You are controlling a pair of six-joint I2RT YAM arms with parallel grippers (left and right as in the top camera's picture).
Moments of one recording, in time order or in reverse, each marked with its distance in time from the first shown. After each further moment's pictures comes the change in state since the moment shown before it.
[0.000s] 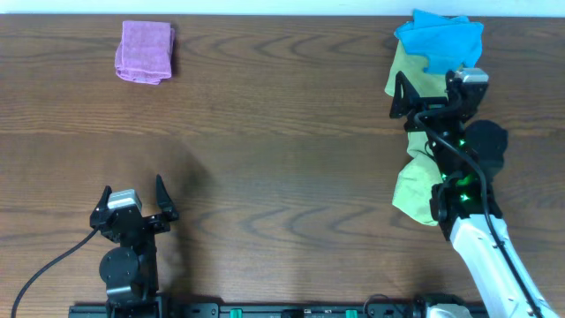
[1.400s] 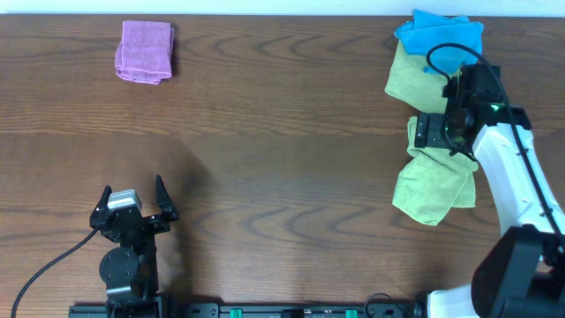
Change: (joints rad) left arm 0.000 0.000 0.000 0.000 0.000 0.000; right arm -0.119 0.438 0.589 -1.363 0.285 -0.203
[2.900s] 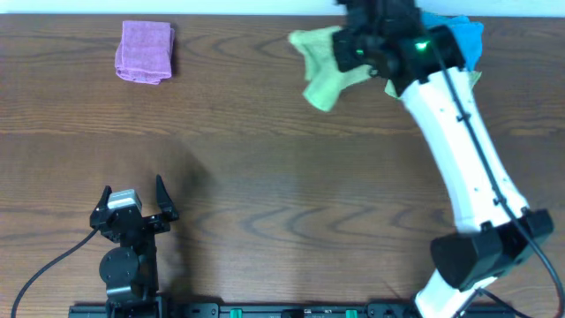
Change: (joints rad) left arm 0.000 0.000 0.000 0.000 0.000 0.000; right arm 0.489 0.216 0.799 -0.107 -0.103 -0.088
